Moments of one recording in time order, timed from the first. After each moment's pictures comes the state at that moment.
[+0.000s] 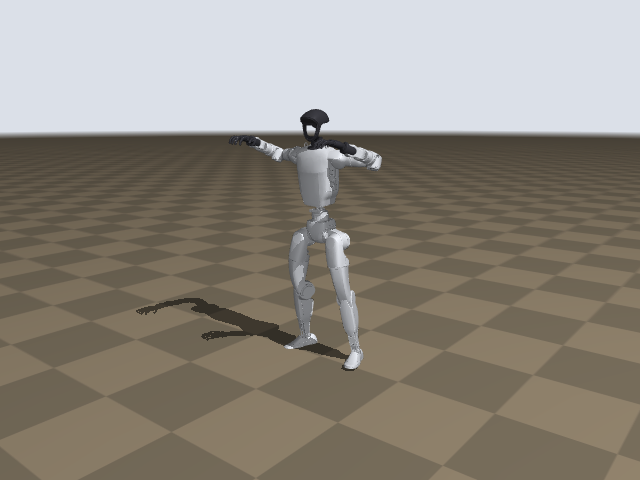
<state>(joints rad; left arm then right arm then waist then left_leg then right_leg) 0.70 1.41 1.04 -0.29 -0.16 -0.40 0.03 0.68 -1.38 -1.08 -0.30 0.07 -0.21 0.12 0.03 -0.06 -0.02 0.03 0.14 0.41 0.02 -0.17 -0.18 -0.03 -0.23 -0.29 0.08 -0.06 0.26</state>
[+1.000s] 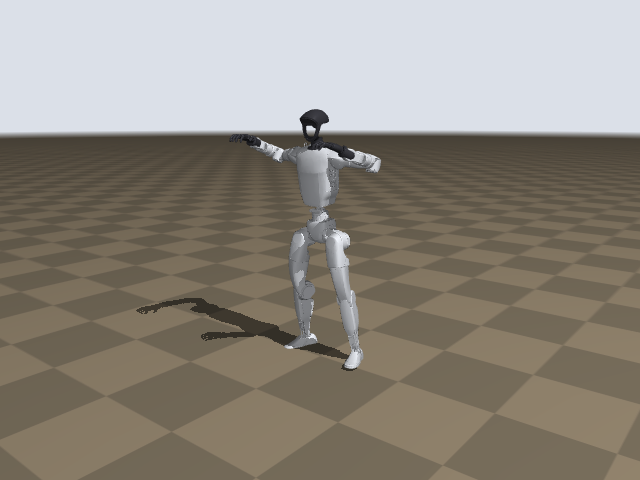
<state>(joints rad) 0.56 1.40 0.87 -0.27 -0.13 -0.43 0.11 0.69 -1.34 -1.11 -0.31 0.10 -0.24 0.06 0.02 -0.07 -0.01 0.03 0.14 0.41 0.02 -0.18 -0.17 -0.03 -0.24 -0.29 0.08 -0.06 0.26</state>
